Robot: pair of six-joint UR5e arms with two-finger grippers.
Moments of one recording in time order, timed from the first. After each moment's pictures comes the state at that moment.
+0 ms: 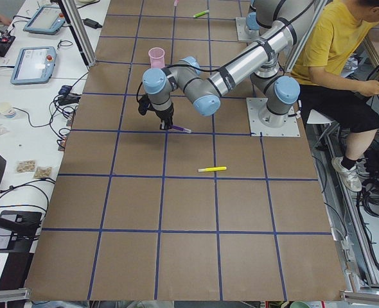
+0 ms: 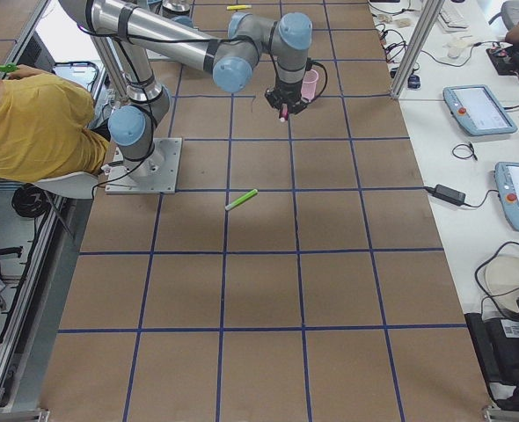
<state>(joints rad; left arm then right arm) -1.03 -1.83 -1.70 -1.32 1.53 0.75 1.36 -1.55 1.72 -1.74 -1.48 -1.39</state>
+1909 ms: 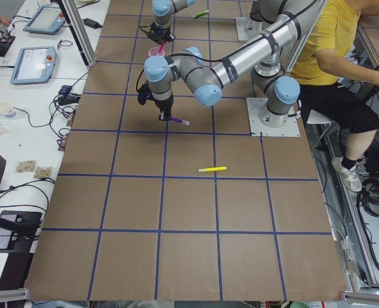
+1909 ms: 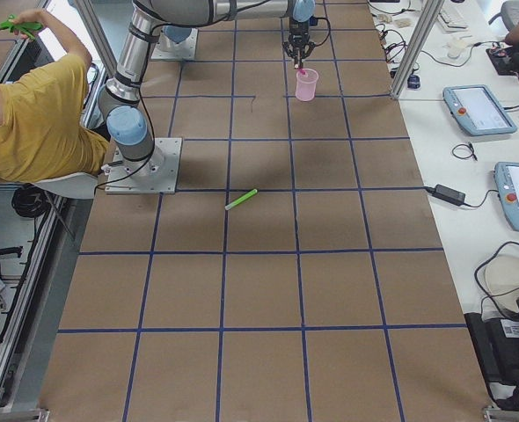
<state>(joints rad) -1.05 -1.79 -1.70 -1.32 1.50 0.72 2.09 -0.93 1.17 -1.63 -2.00 -0.52</state>
